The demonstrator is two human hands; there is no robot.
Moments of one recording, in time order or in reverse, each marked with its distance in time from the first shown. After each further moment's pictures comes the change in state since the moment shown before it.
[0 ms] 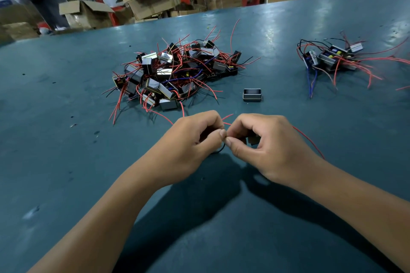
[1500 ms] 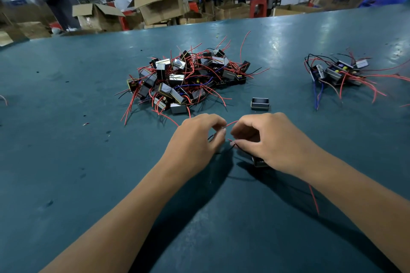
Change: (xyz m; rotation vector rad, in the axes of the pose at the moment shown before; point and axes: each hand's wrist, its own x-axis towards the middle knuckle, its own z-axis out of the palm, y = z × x) left_hand 0.015 -0.027 0.014 0.296 0.283 -0.074; right_hand 0.026 0.008 -0.006 -0.224 -0.126 0.171
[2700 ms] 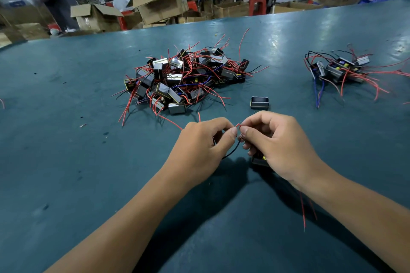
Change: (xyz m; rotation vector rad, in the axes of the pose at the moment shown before) left_hand -0.010 0.016 -0.001 -0.228 -0.029 -0.030; right_hand -0.012 -0.003 0.019 0.690 0.259 0.223
